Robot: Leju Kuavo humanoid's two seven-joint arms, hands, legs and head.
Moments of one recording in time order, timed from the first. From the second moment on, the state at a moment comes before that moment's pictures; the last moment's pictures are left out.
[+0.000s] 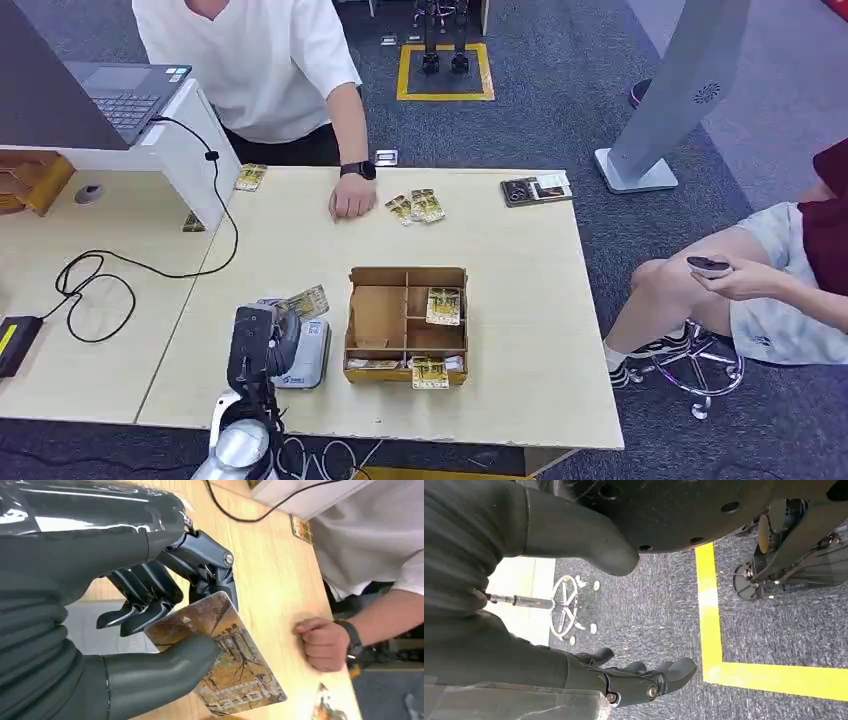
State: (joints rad) left arm -0.15 0.03 -0.31 -1.30 -0.10 0.57 -0.14; right arm -0.06 0.12 1.39 0.01 -1.55 -0.31 -0.01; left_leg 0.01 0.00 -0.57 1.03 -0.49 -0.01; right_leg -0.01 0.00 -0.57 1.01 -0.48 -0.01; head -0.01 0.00
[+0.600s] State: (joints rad) left arm -0.20 0.04 -0.32 -1.16 -0.25 0.55 -0.08; right arm -0.06 0.12 1.39 0.01 -1.55 -0.31 0.00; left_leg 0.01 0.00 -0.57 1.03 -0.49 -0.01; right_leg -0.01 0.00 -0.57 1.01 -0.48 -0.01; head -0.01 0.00
